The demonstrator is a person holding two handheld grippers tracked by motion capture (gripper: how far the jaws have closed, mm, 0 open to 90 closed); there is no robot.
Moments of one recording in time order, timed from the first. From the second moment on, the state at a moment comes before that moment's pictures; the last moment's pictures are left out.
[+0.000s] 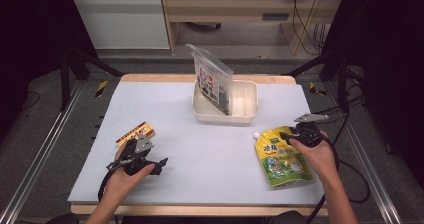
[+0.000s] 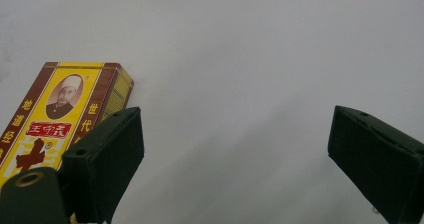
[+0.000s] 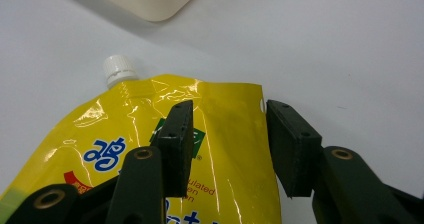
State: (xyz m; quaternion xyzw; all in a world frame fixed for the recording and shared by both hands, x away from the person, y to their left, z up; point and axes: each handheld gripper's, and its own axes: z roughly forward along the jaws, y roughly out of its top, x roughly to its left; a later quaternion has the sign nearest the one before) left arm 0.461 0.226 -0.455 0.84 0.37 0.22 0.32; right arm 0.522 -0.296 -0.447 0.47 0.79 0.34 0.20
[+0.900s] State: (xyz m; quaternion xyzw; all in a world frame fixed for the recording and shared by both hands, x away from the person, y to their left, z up) left arm 0.462 0.225 -0.456 0.84 0.37 0.22 0.32; right arm 0.528 -0.296 -0.464 0.45 0.81 0.29 0.23
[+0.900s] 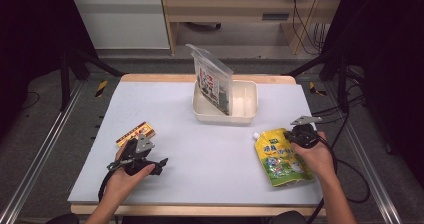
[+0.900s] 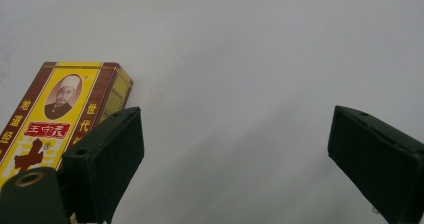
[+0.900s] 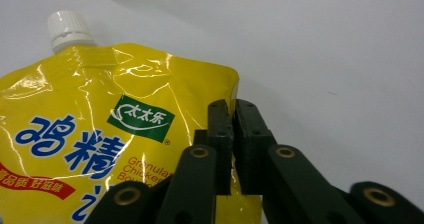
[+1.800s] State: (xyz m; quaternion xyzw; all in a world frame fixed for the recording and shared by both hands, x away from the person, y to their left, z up) left arm 0.462 0.227 -0.455 0.84 0.37 0.23 0.32; right arm 0.526 -0.296 -0.437 0.45 0.80 0.31 0.23
